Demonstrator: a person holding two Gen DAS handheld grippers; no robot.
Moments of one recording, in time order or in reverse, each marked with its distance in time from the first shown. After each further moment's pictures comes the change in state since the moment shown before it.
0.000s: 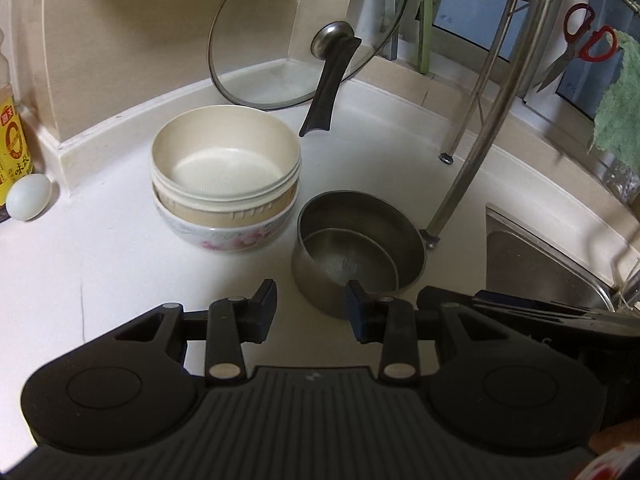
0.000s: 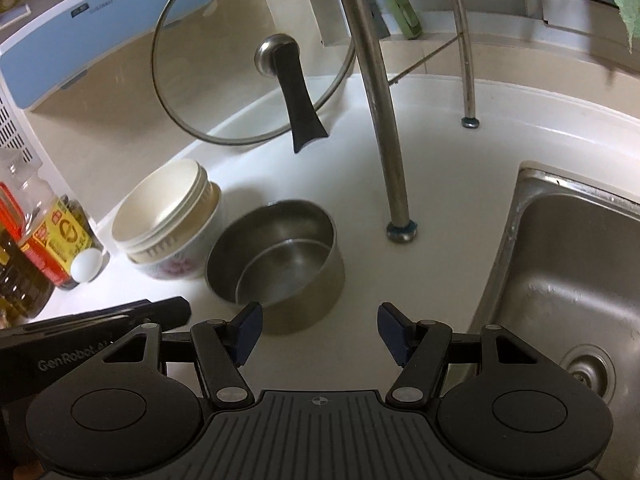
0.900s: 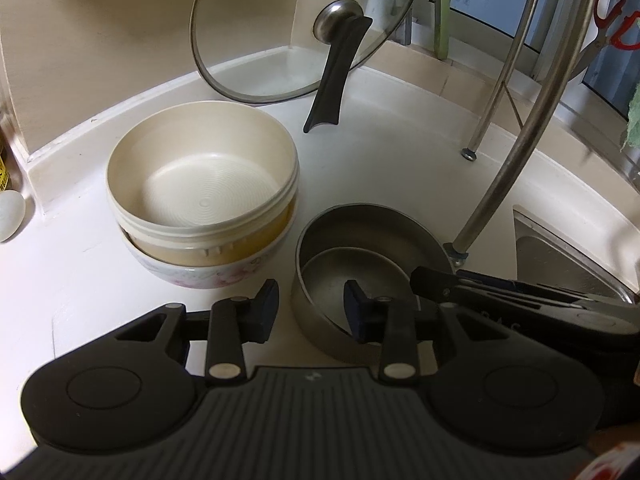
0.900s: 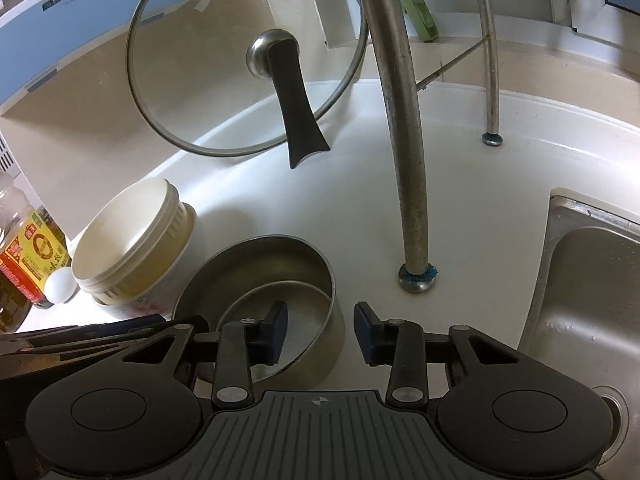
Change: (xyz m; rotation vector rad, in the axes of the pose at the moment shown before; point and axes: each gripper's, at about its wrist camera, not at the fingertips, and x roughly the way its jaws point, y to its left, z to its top) left arm 0.052 -0.007 0.020 0.018 0.009 0.031; right arm 0.052 -0.007 0.025 -0.027 -0.019 -0.004
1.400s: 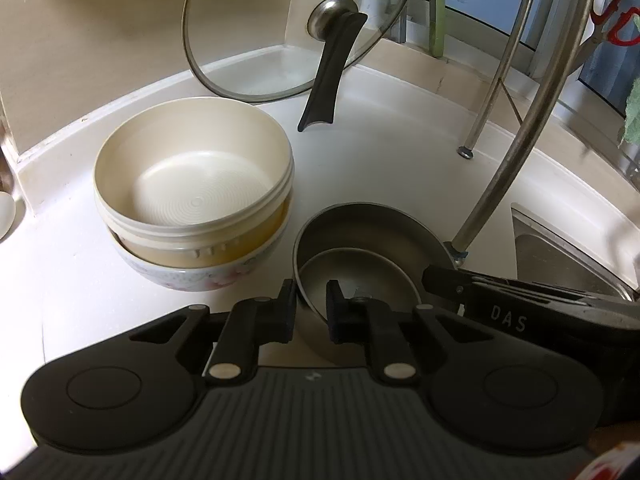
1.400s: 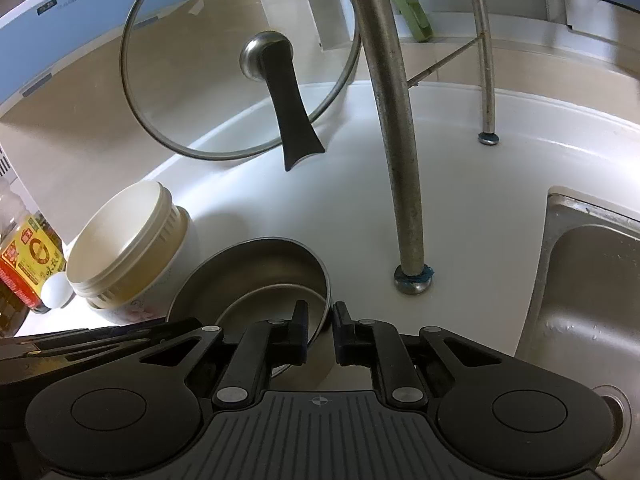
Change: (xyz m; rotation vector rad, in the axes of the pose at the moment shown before) left arm 0.006 0.000 -0.002 0.010 -0.007 -0.019; right arm 0.001 -0.003 -0.001 0.013 -0.012 -0.005
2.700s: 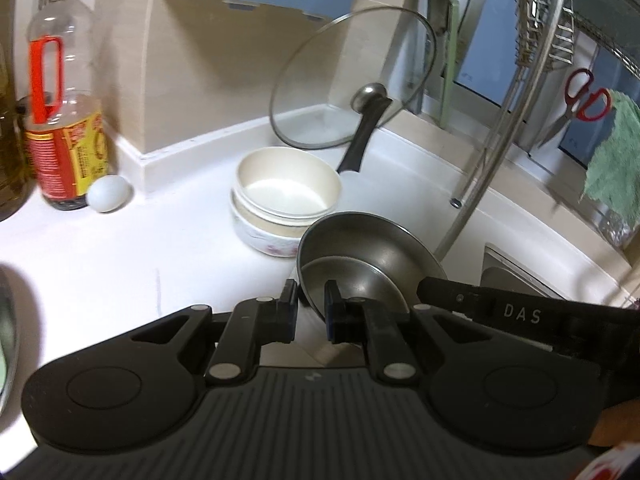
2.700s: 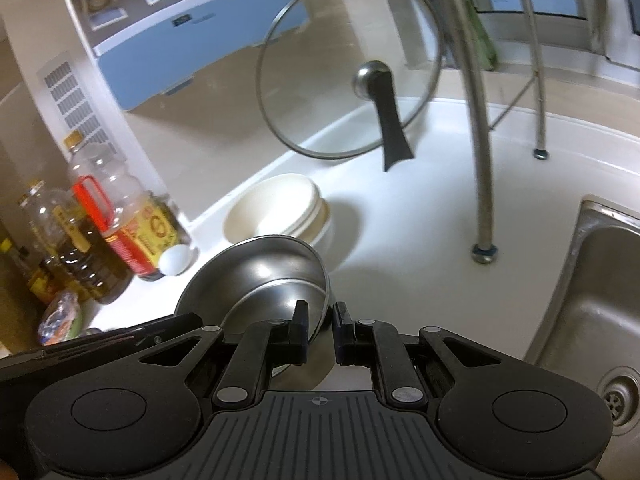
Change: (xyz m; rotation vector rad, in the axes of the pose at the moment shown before) left arm -0.146 0.031 -0.043 -0.133 -0.141 0.039; right arm -0.099 0.060 -0.017 -0.062 0.018 0.202
